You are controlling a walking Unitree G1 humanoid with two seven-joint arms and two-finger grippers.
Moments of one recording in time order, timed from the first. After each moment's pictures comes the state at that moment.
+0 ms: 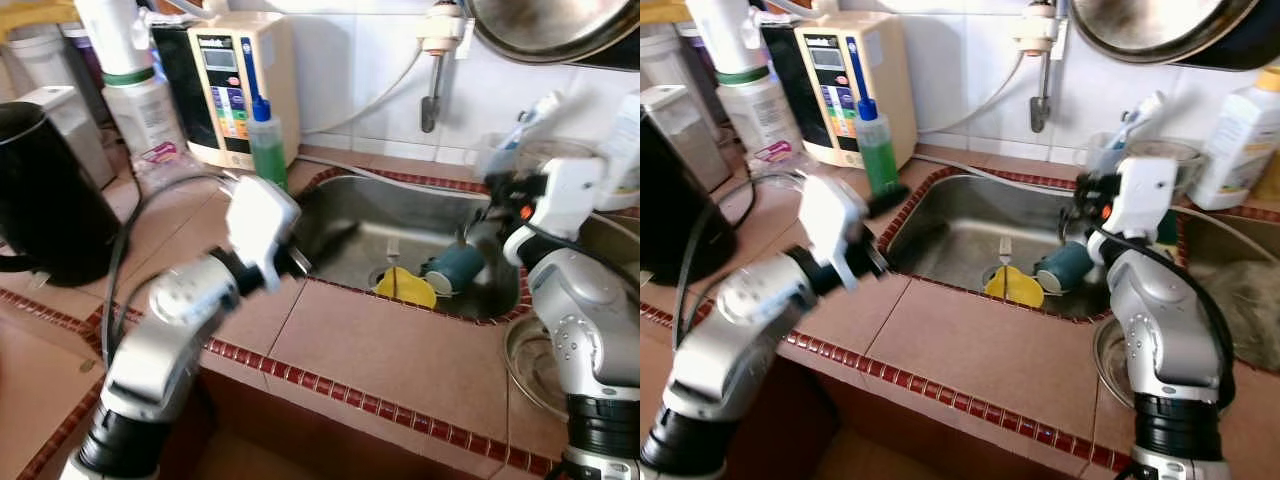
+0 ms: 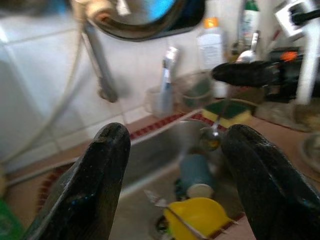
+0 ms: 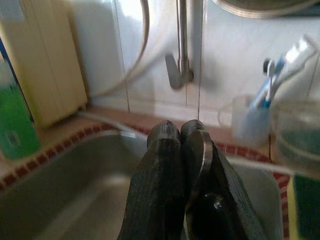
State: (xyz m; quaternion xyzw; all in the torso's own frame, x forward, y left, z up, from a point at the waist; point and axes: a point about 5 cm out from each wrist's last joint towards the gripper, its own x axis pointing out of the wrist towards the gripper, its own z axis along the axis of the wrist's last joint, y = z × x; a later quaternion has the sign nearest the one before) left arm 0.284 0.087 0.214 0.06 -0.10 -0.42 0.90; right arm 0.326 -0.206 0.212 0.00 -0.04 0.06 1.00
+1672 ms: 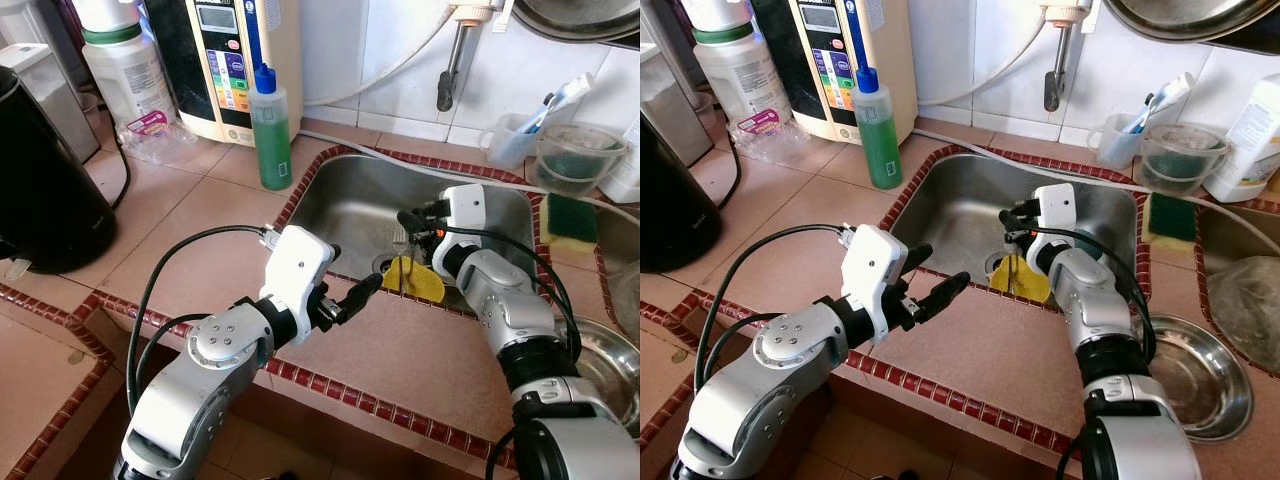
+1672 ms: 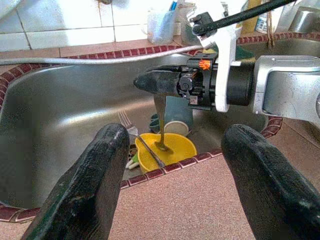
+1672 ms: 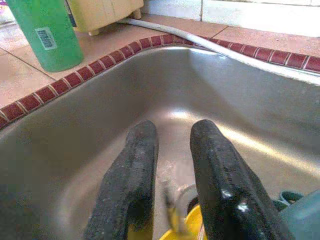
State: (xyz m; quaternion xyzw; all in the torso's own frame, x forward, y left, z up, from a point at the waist) left arm 0.255 0.060 0.186 0.02 0.03 -0.39 0.92; right arm 0.377 -0.166 0.151 0.02 0.06 0.17 0.98
